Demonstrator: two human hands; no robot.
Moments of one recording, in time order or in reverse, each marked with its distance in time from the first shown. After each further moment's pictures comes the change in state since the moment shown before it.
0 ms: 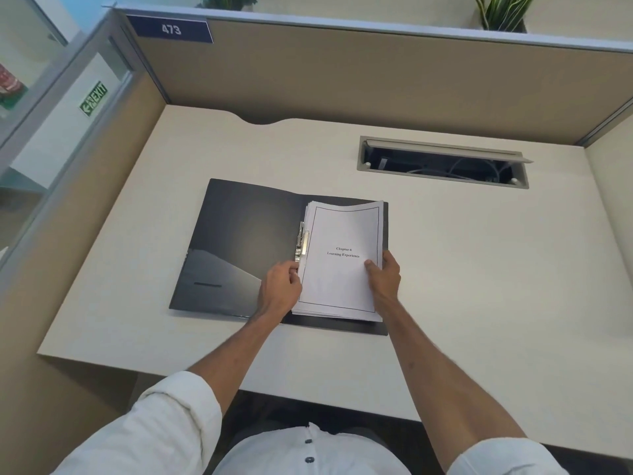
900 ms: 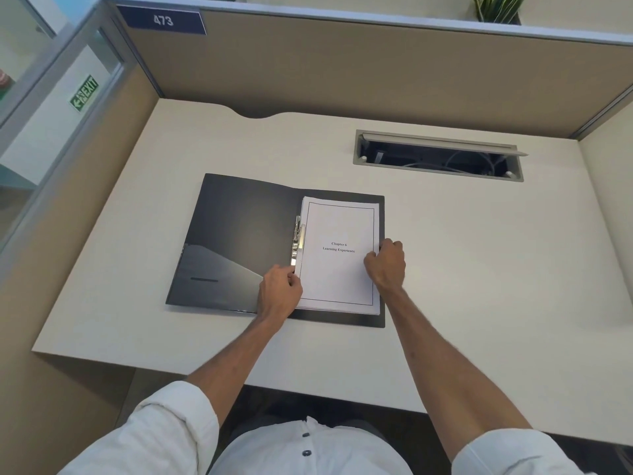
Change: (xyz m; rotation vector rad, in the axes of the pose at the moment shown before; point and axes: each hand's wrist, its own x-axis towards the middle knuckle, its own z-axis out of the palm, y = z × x) left_hand -0.023 0.003 0.006 0.044 0.013 -0.032; right_hand 0.015 -0.017 -0.009 -0.658 0.043 -0.155
